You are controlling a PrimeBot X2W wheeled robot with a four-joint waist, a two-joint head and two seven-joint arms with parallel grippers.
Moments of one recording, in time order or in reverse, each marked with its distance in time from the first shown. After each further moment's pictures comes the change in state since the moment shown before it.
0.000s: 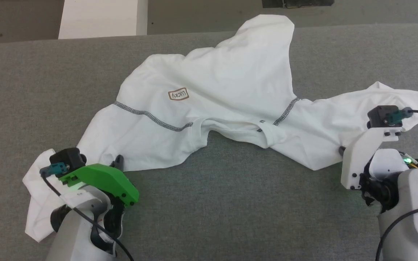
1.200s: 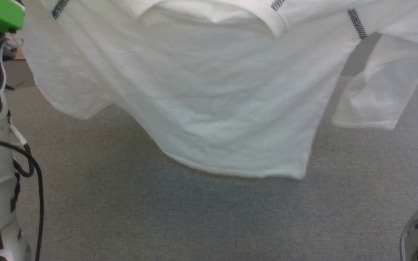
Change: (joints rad) left arm -0.585 0.218 0.128 -0.332 -0.050 -0.068 0.095; right arm -0.496 -0.019 -0.233 -0.361 0.417 0.000 0.127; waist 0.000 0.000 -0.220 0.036
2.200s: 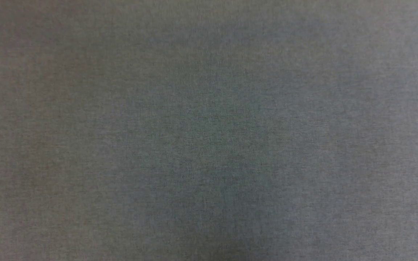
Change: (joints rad) left arm -0.573 0.132 -0.084 0.398 0.186 -0.007 -0.069; right arm -0.626 0.022 0.014 0.392 -0.304 0.000 -0.205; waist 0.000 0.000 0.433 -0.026
